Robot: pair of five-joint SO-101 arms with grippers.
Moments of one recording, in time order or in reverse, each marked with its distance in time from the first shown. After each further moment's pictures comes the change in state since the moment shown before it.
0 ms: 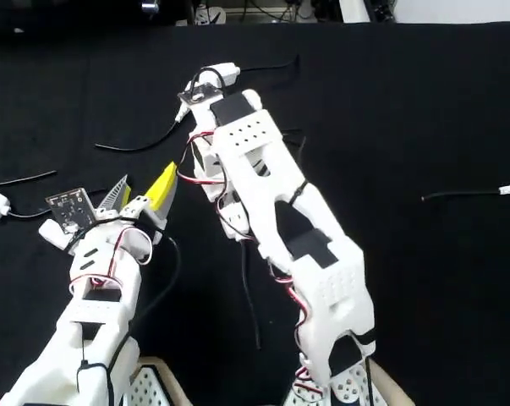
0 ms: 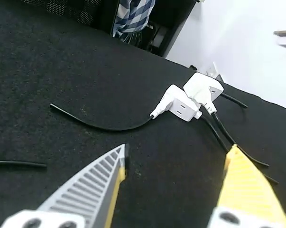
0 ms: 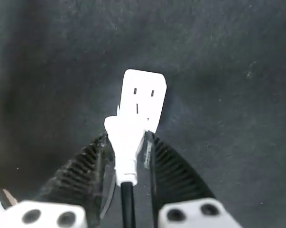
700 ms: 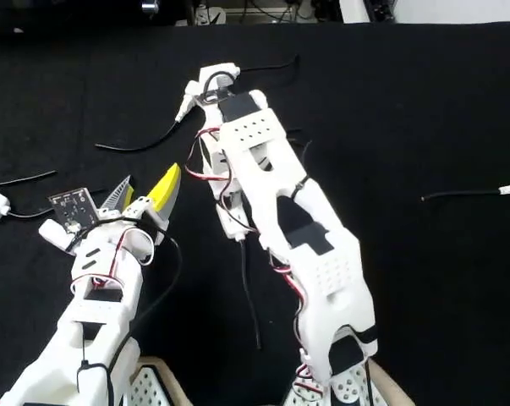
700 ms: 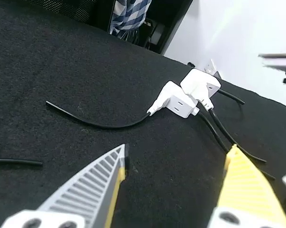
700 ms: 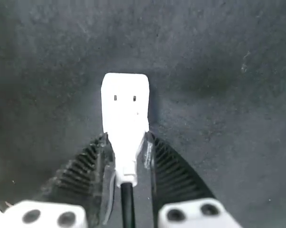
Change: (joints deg) left arm 0.8 0.0 0.0 0.4 0.0; right arm 2.5 6.2 -2.5 0.1 -2.9
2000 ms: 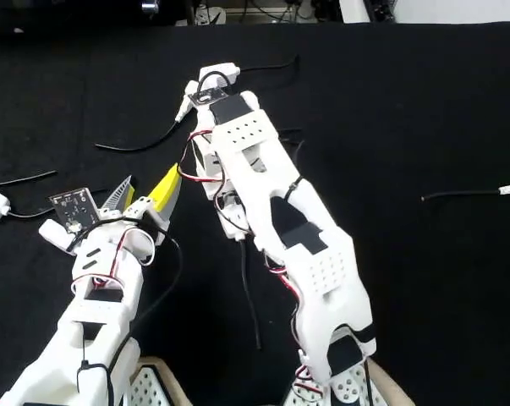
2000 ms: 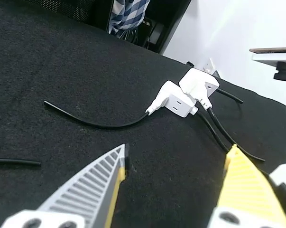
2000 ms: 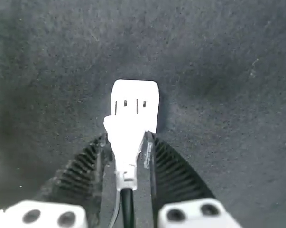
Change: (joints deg) left arm 0.3 0.0 0.0 0.0 0.0; right arm -1.1 1.0 -1.8 0.1 -1.8
